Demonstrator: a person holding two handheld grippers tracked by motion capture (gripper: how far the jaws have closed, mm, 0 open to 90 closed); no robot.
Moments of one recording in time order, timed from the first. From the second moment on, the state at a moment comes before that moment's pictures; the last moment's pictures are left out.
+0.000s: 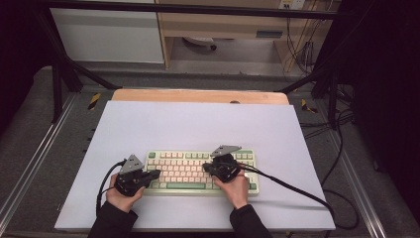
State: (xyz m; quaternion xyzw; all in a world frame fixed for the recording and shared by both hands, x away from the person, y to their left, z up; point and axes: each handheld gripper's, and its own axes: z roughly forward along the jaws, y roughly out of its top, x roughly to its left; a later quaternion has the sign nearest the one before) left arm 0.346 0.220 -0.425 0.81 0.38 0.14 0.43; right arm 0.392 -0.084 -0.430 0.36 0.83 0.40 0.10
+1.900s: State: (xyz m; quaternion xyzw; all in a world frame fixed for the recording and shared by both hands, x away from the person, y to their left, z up) left arm 0.359 0.198 -0.430 0.82 0.37 0.15 0.41; right arm 0.355 -0.138 -0.419 0.35 0.84 0.41 0.10
